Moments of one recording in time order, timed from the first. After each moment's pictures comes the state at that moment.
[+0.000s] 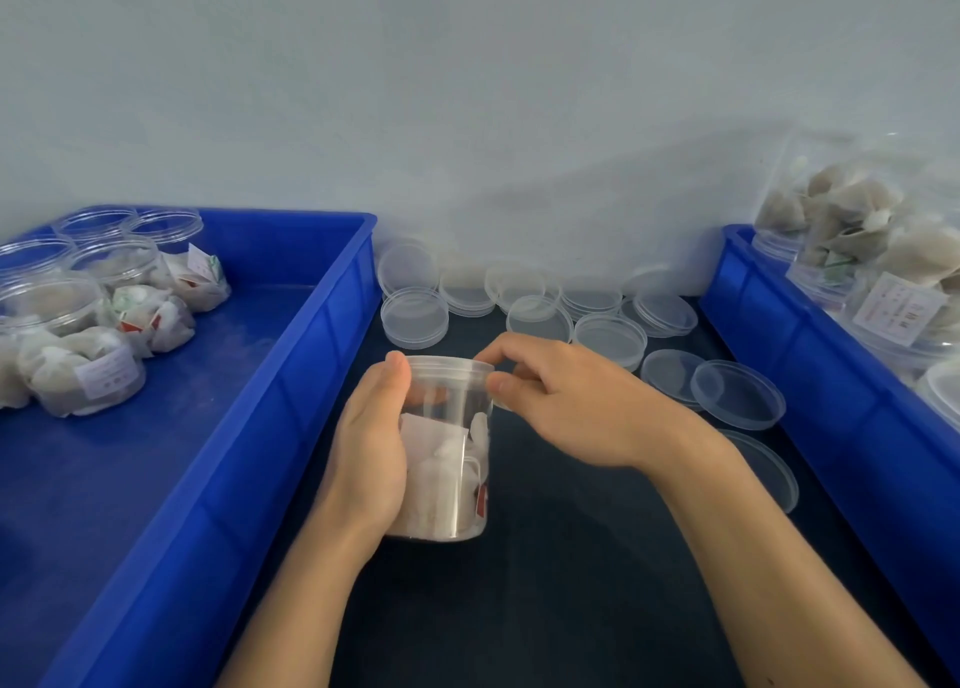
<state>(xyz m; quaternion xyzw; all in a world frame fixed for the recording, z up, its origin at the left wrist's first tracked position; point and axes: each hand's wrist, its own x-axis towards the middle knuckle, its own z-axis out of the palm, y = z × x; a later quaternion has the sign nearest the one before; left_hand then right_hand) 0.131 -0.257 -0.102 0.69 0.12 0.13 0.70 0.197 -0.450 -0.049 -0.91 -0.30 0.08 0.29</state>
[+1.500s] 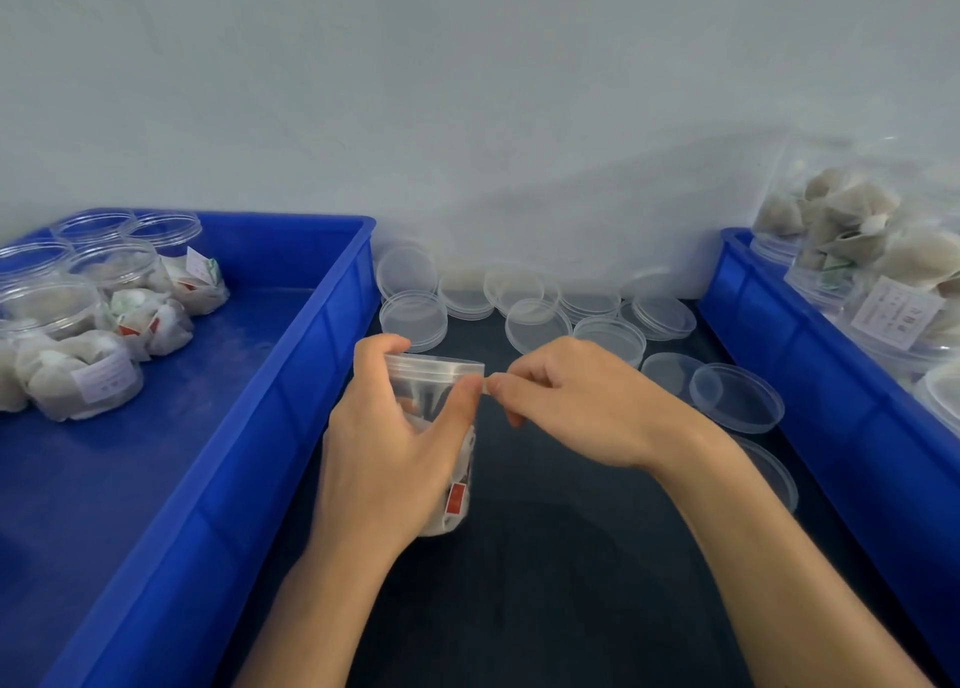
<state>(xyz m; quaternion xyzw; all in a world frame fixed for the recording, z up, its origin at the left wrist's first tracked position) 0.125 -0.267 -0.094 0.84 0.09 0.25 0.47 0.189 -0.448 -0.032 -0.92 -0.27 0.08 0.28</state>
